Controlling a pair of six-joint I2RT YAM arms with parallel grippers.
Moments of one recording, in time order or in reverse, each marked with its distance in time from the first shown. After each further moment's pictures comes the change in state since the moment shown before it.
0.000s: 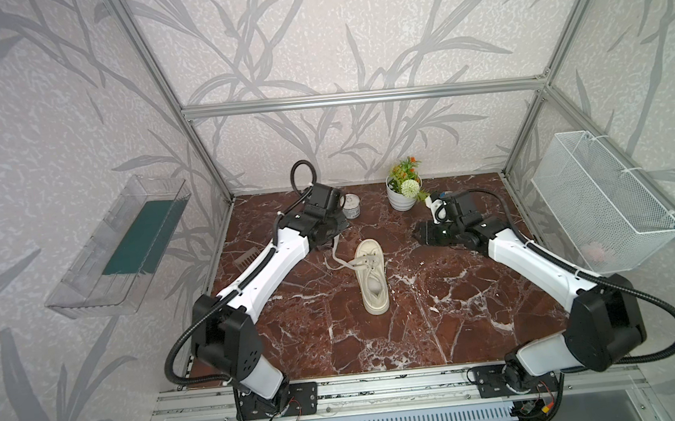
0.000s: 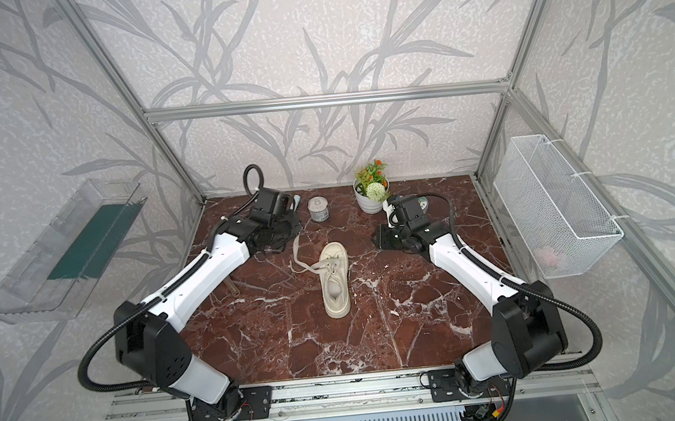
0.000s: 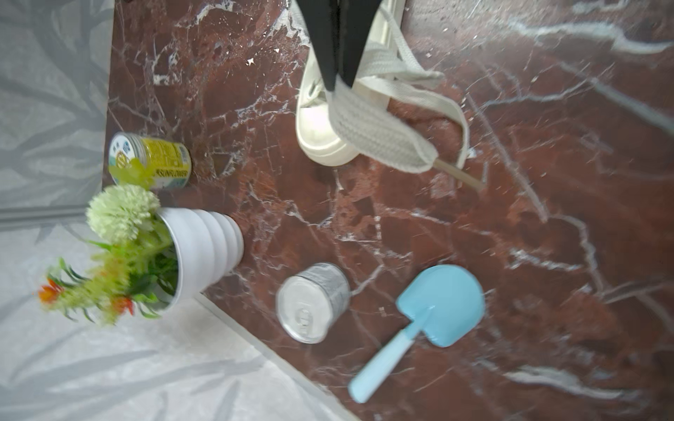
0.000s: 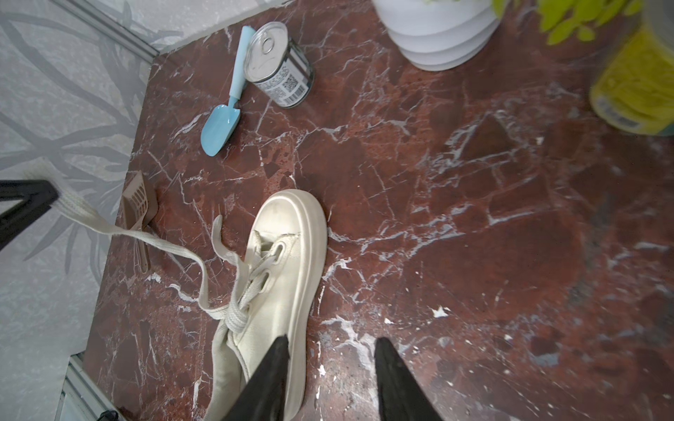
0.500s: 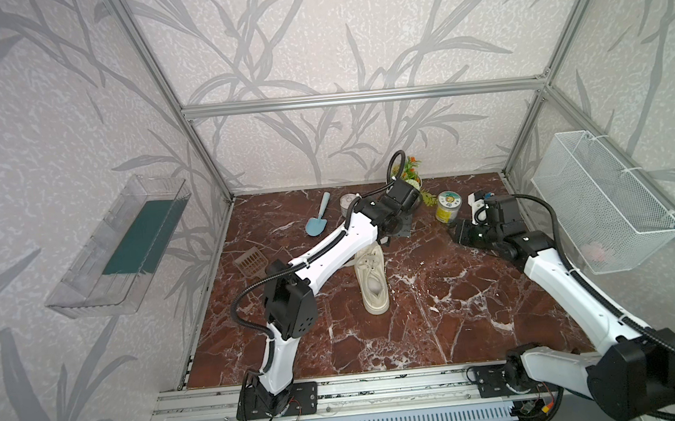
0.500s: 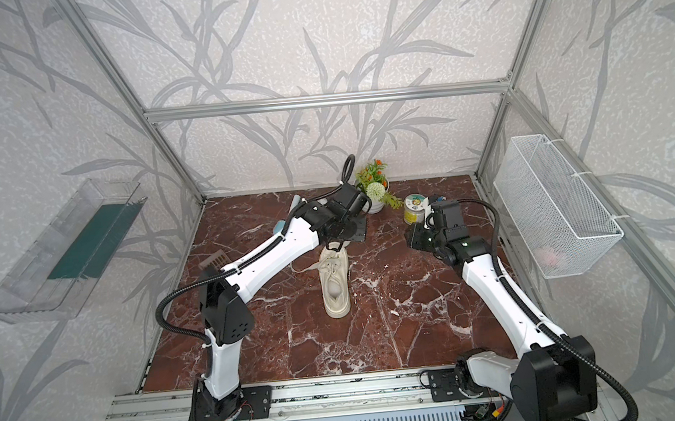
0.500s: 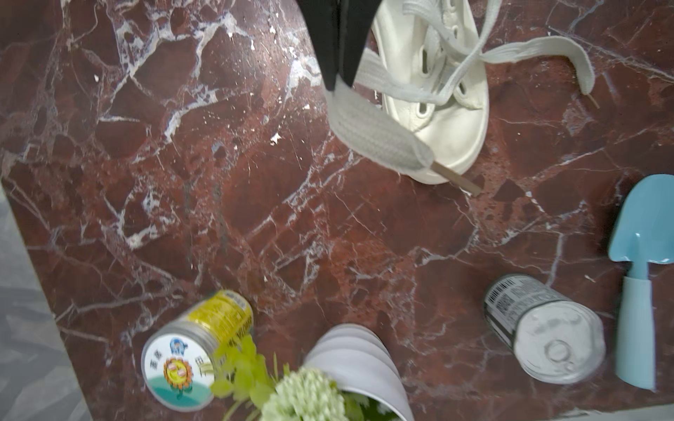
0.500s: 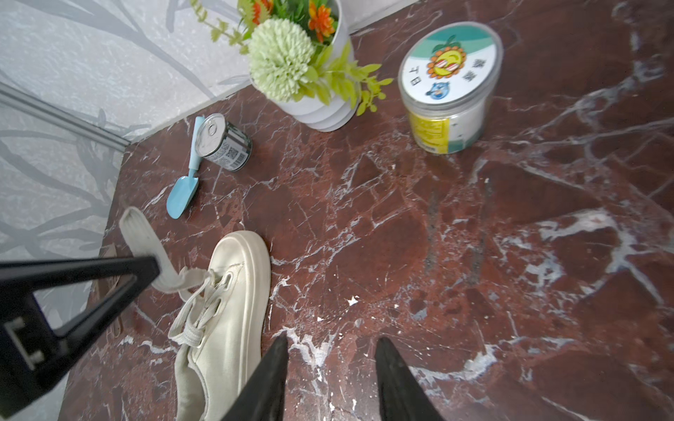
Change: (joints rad) left arm -0.296 0.396 0.476 -0.214 -0.046 0.317; right arm -0.190 -0.240 -0.122 -0.045 0.063 -0.001
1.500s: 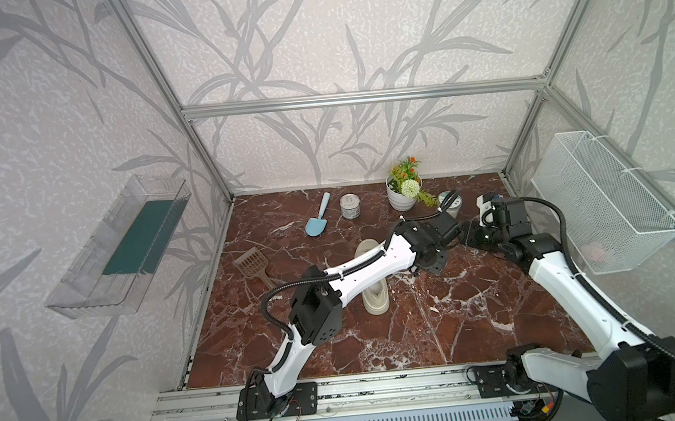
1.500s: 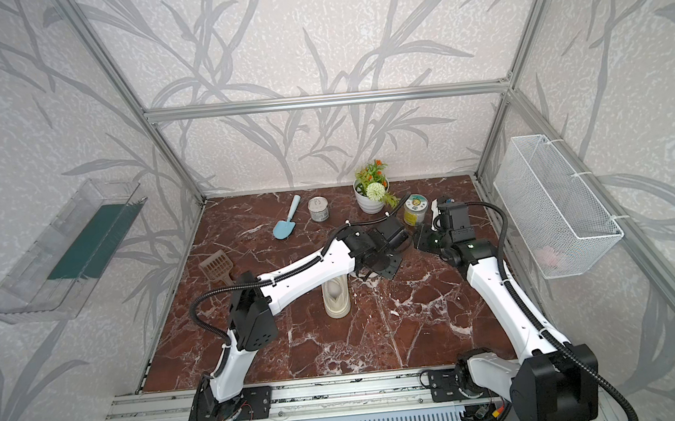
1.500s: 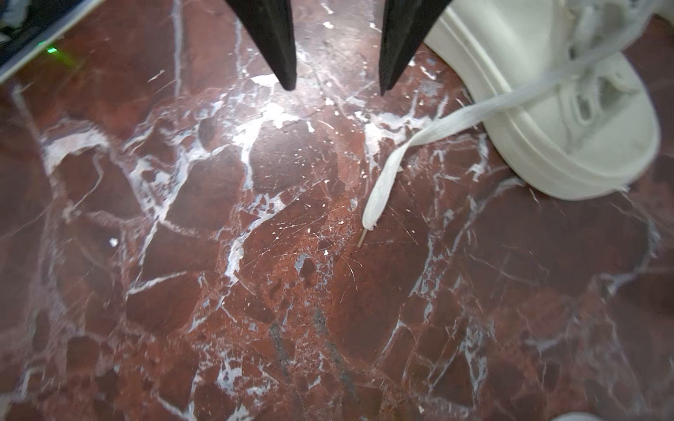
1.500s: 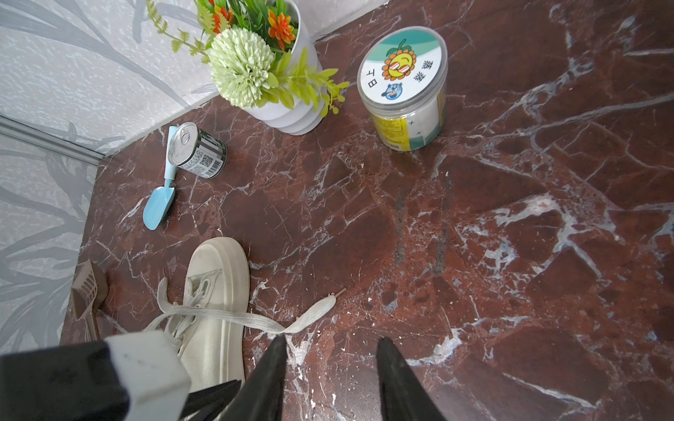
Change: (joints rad) left arm -0.208 0.112 0.036 -0.064 0.053 0.164; right arm -0.038 -0.014 -0.008 -0.030 0.022 -0.005
